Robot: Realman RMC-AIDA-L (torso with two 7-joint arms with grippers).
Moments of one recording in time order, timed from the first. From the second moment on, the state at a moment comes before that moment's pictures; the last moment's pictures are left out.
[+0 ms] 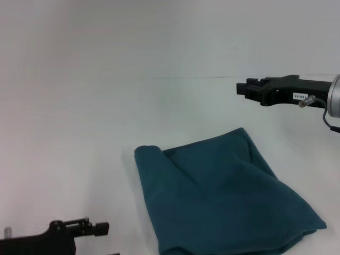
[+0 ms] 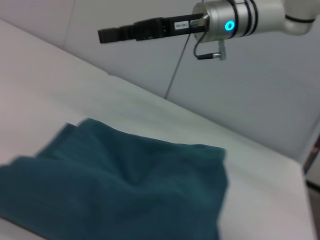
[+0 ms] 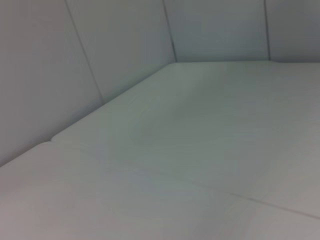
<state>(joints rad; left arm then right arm) -0.20 -2.18 0.72 0.96 2.06 1.82 -1.40 0.47 2.10 -1.10 -1.12 -1.96 -1.06 2.08</state>
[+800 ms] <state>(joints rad) -0.20 -2.18 0.70 0.83 1.99 1.69 -0.93 0.42 2.10 -1.10 -1.10 -1.86 -1.08 2.15</state>
